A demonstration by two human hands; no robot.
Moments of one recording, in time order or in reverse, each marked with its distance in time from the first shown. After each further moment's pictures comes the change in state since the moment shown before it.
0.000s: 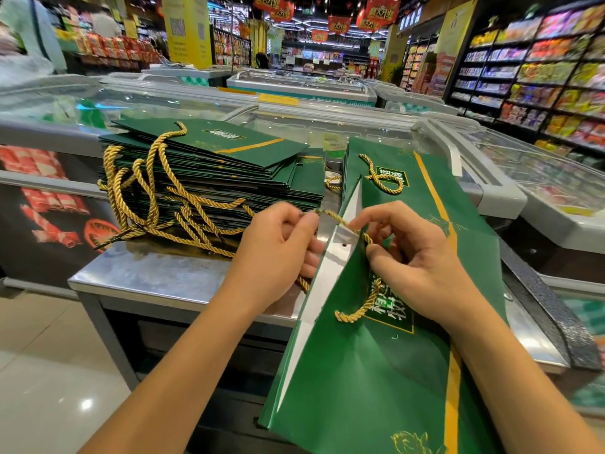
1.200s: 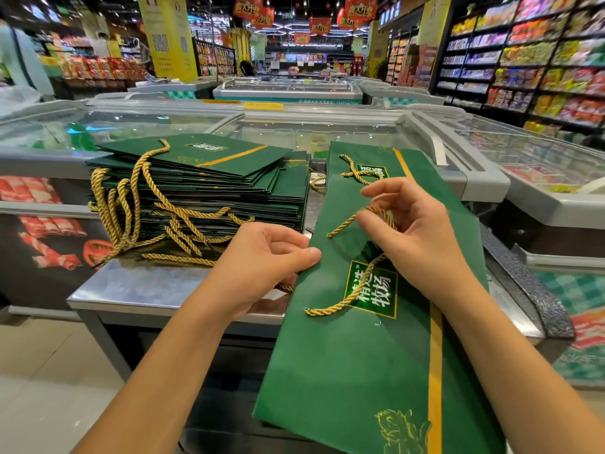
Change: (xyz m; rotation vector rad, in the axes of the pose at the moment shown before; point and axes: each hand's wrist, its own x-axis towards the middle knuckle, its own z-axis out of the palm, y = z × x) left_hand -0.005 0.005 -0.007 0.020 -0.209 -0.123; right_hand 0.005 -0.002 -0.012 0.073 0.299 0.068
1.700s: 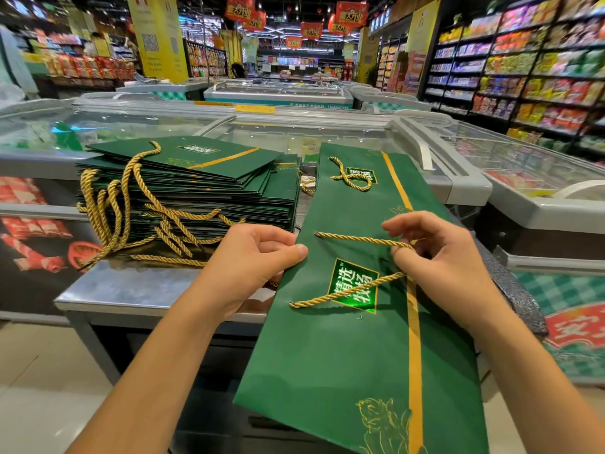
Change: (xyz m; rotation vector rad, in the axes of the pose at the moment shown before) left_hand 0.000 0.001 0.002 -0.034 0.041 -0.007; right_hand -0.029 0.010 -0.044 -0.120 0.011 0.164
